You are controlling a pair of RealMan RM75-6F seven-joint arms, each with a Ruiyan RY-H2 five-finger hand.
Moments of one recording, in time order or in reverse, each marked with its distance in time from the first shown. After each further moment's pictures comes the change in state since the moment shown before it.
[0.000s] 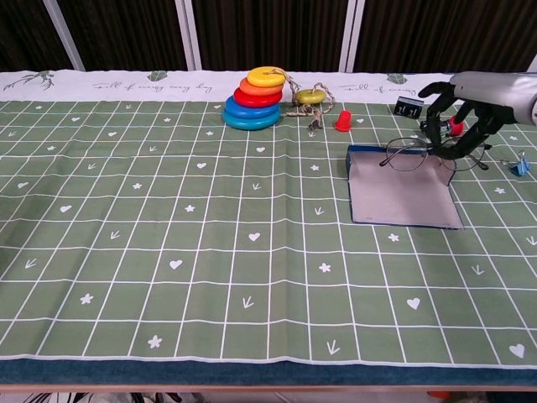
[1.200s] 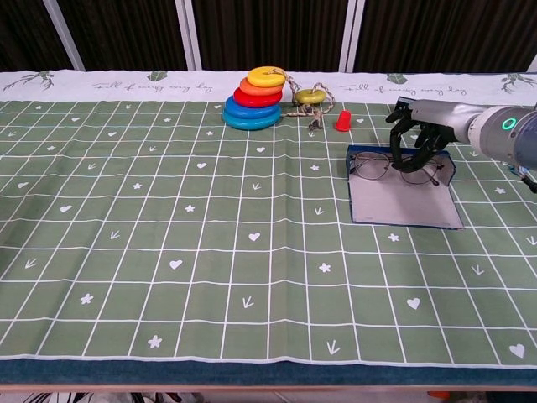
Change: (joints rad) left arm -0.002 -0.003 -0.006 -0.001 -0.014 -0.005 0.007; right arm 0.119 -0.211 0.003 0.392 -0.017 -0.192 0.218
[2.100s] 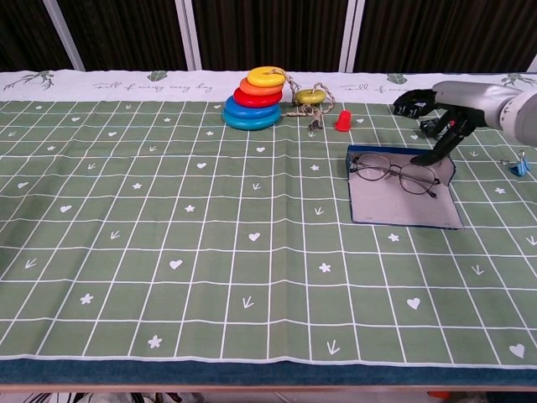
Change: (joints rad) left arm 0.002 -0.003 0.000 -0.003 0.000 0.005 0.007; right arm -0.063 0.133 -0.009 -0.206 -0.026 0.104 0.026
